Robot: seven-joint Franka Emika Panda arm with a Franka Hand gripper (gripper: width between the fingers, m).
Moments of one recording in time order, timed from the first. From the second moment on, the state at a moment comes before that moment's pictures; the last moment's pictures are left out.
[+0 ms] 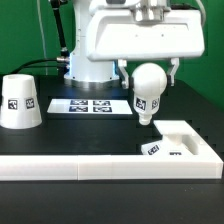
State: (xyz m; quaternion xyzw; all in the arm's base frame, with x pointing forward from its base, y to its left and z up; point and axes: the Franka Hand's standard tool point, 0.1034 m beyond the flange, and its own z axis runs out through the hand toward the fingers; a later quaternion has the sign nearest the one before) arm 0.580 0.060 0.124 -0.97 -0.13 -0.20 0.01
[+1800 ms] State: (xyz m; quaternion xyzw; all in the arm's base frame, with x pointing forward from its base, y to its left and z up) arm 0.613 0.097 0.156 -0.95 -0.14 -0.28 0.00
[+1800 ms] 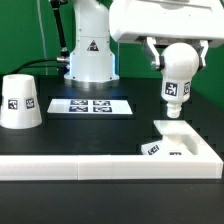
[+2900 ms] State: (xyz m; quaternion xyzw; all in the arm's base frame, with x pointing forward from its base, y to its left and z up) arm 0.606 0.097 0.121 -0.95 -0.15 -0.28 0.00
